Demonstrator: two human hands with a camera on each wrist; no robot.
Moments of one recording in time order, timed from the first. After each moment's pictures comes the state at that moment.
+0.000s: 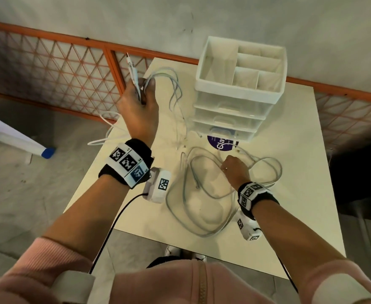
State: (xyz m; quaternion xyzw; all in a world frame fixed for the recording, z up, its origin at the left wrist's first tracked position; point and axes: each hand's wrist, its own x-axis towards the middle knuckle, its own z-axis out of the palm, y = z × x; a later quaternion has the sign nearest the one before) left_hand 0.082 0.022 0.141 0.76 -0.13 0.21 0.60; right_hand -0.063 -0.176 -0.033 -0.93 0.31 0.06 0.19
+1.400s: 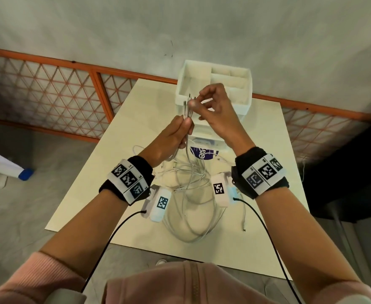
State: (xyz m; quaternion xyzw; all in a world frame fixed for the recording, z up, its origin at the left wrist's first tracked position) left_hand 0.012 -0.001 0.154 0.67 -0.37 -0.26 0.59; right_hand -0.047 -0.137 0.193 -0.78 0.09 -0.22 0.58
